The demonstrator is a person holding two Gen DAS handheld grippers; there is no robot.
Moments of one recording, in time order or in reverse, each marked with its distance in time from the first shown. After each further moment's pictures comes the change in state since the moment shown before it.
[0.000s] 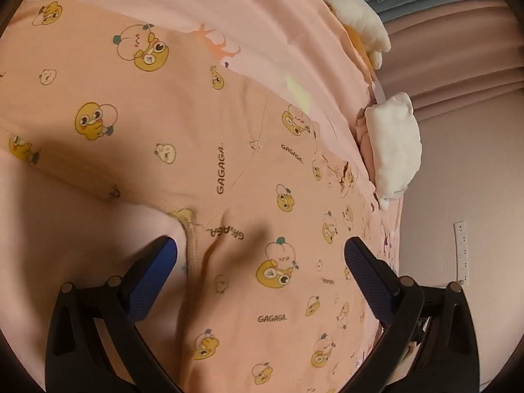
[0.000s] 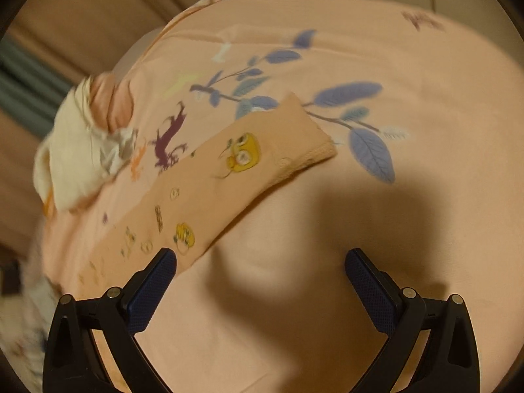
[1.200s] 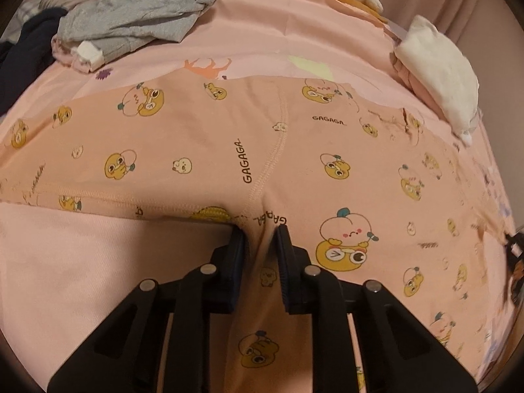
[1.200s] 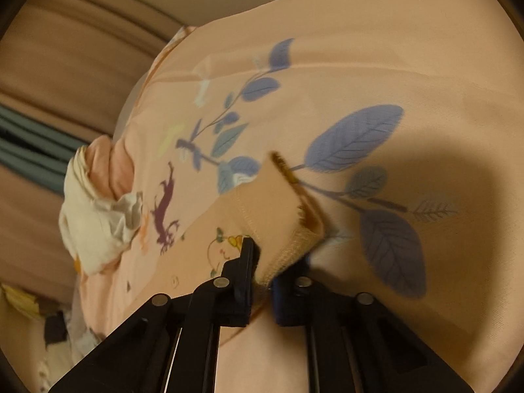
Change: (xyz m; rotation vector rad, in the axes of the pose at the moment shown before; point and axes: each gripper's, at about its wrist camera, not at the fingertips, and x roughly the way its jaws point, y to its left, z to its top) left arm 0.039 -0.023 -0.020 0.430 -0.102 0.492; right arm 0.037 -0.029 0.050 0.167 -0.074 0.163
